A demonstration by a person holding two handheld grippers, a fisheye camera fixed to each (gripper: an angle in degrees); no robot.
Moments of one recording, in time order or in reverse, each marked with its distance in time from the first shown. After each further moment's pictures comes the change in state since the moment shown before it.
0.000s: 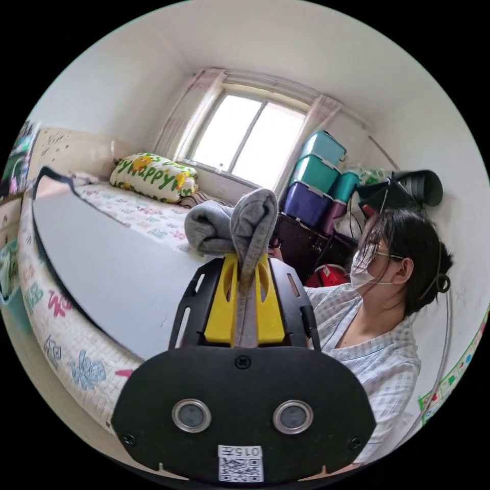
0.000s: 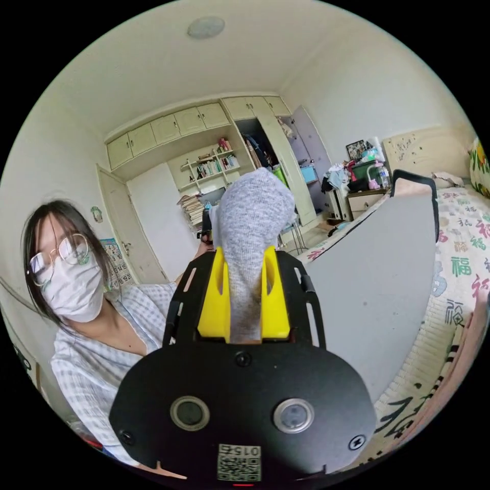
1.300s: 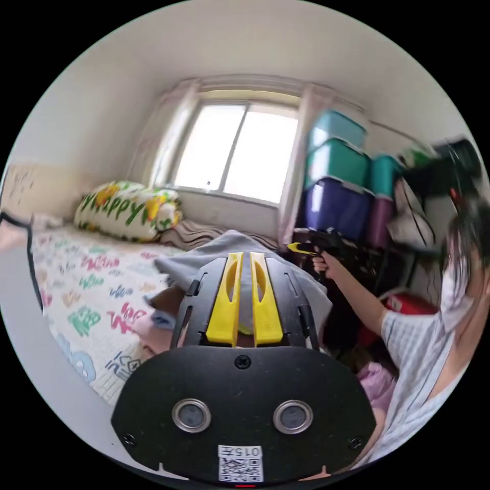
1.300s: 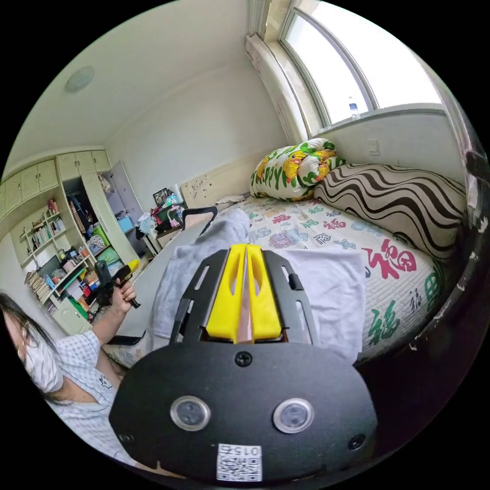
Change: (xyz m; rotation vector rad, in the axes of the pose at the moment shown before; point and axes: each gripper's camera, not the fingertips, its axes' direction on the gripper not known) left arm 0.061 -0.057 0.469 0.175 -0.052 0.295; right arm 0.090 -0.120 -0.489 0.176 1.031 0.400
